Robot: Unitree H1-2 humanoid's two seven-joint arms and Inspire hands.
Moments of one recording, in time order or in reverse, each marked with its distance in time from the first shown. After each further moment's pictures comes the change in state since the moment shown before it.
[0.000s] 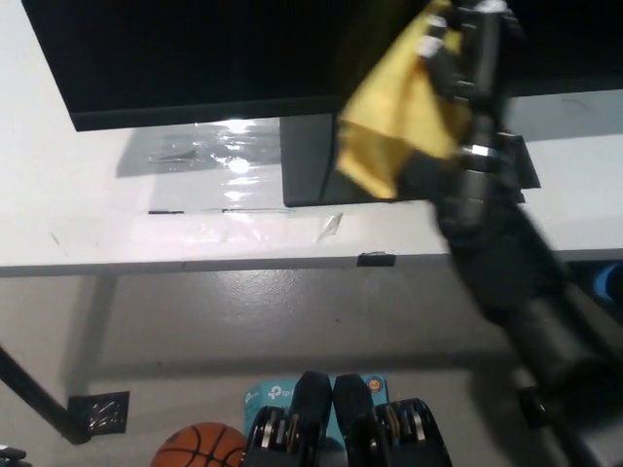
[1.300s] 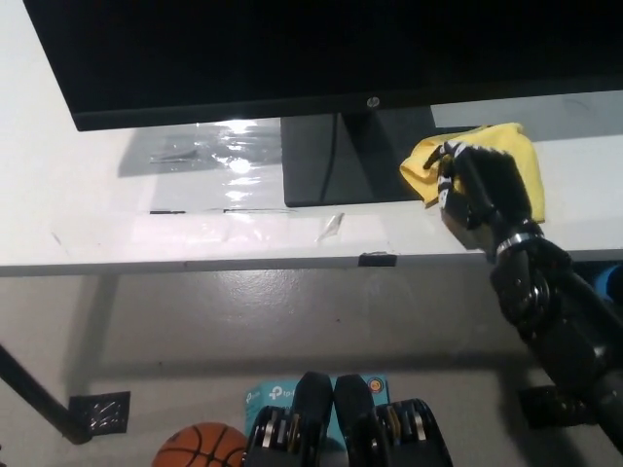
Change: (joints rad) left_arm 0.002 -0.009 0.043 -0.061 0.016 0.025 0.016; right_arm 0.189 -0.159 0.274 -0.137 -0.176 0.301 0.482
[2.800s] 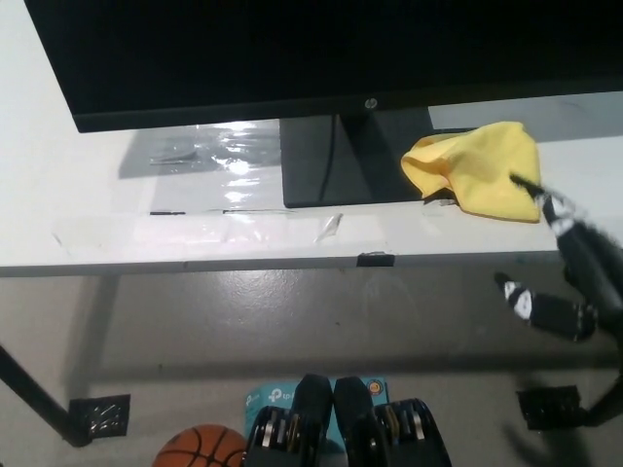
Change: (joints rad) left_arm -0.004 0.003 0.005 0.002 0.011 0.006 0.000; right_arm 0.548 0.099 -0.470 -1.148 -0.074 0.378 0.724
